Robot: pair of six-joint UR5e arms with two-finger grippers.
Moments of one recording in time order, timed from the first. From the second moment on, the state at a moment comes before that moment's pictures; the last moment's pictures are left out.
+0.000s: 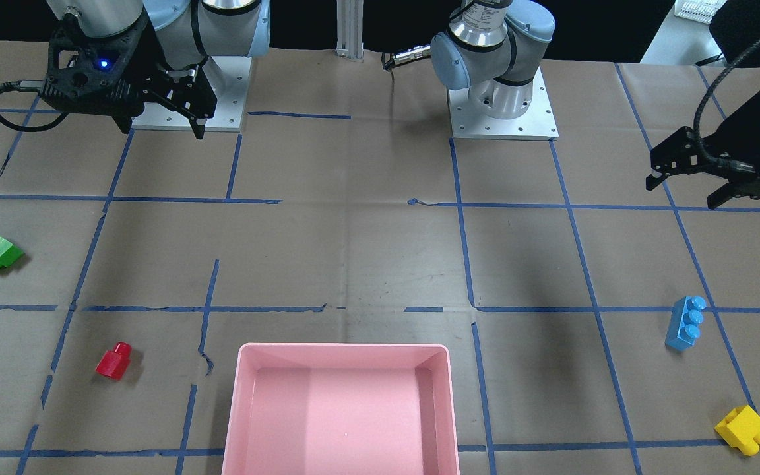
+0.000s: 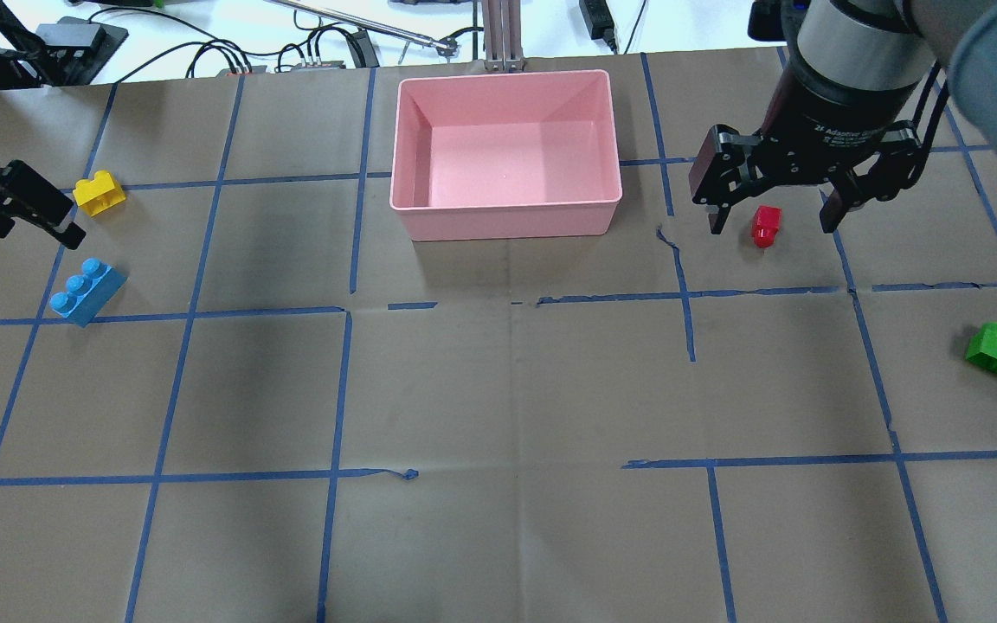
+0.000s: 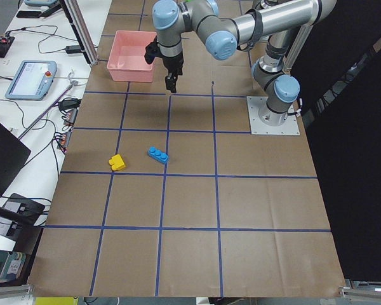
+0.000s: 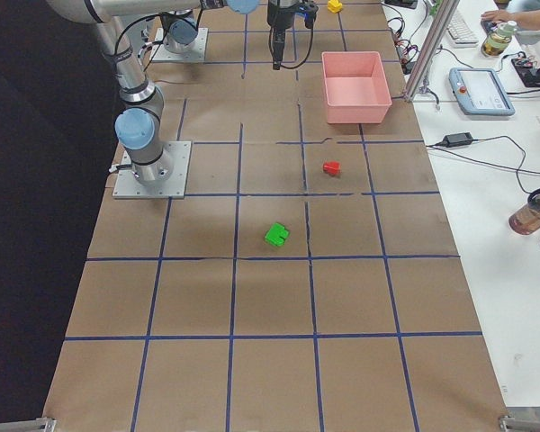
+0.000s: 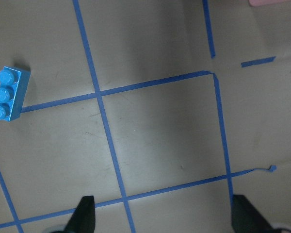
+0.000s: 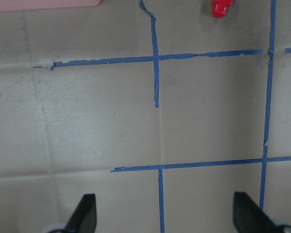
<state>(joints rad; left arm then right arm) -1.08 -1.65 -1.56 -1.60 1.54 0.79 1.61 -1.62 1.55 -1.44 -1.58 0.09</state>
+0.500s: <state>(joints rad) -1.01 -1.80 -1.56 -1.45 1.56 1.00 1.61 -1.62 1.55 -1.44 -1.58 0.09</state>
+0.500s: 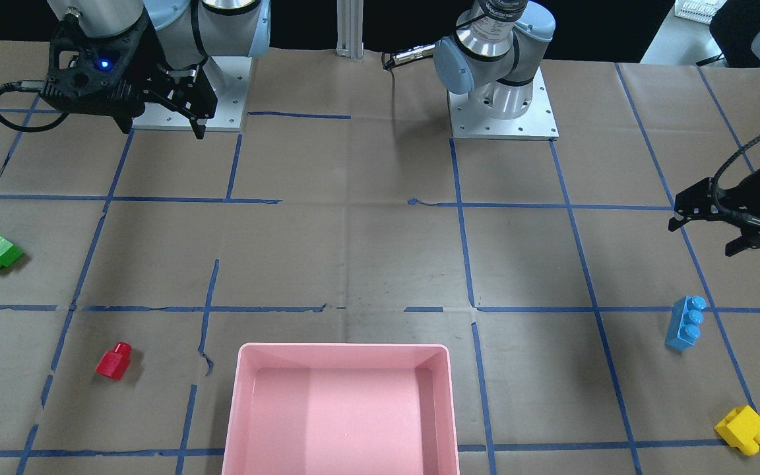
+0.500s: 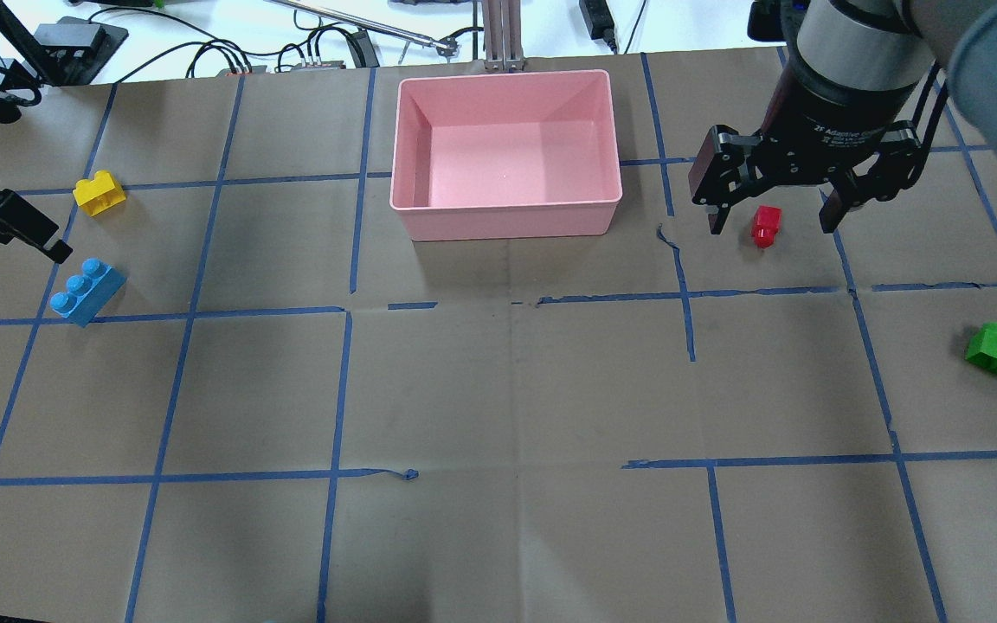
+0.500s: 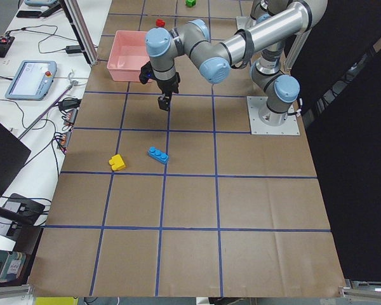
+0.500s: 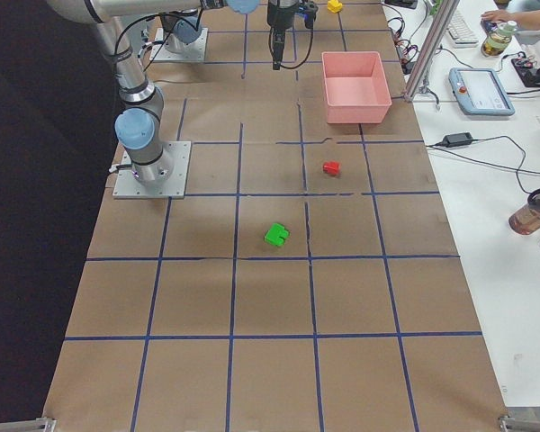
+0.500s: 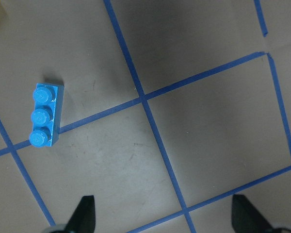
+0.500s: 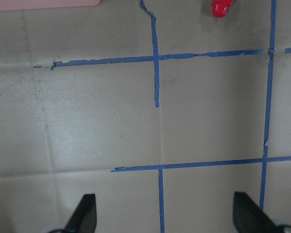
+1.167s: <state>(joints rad) -0.93 -2.03 -1.57 -1.18 1.58 1.19 1.52 -1.61 1.55 -1.44 -1.58 -0.01</state>
